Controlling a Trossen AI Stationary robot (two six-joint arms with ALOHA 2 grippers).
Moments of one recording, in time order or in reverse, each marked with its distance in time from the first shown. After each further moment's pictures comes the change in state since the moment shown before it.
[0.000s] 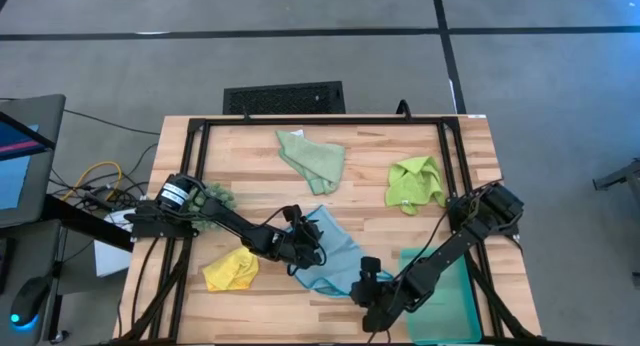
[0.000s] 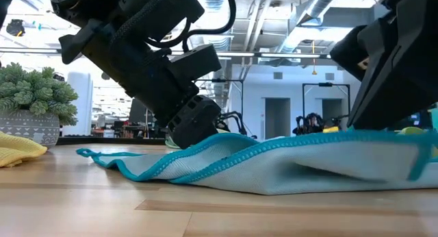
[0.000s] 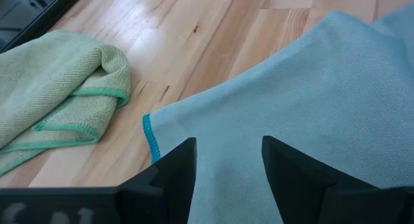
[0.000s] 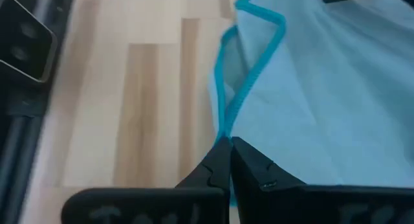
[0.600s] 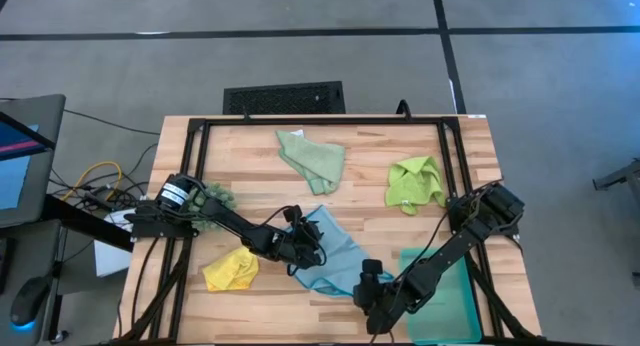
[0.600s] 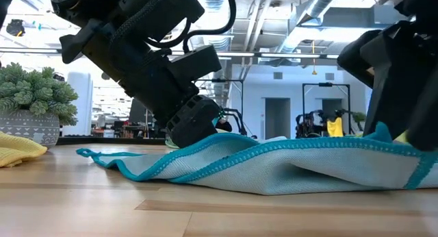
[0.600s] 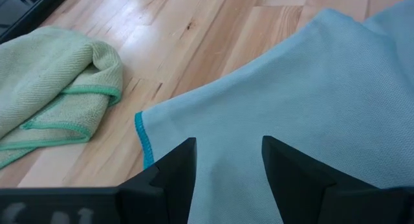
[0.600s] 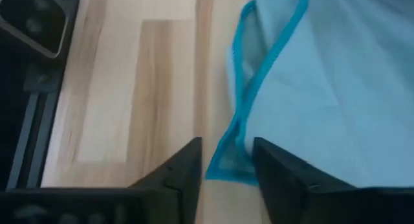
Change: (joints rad) left arm 0.000 0.000 0.000 0.000 0.024 -0.007; right arm 0.008 0.000 -0.001 -0.030 -0.063 -0.007
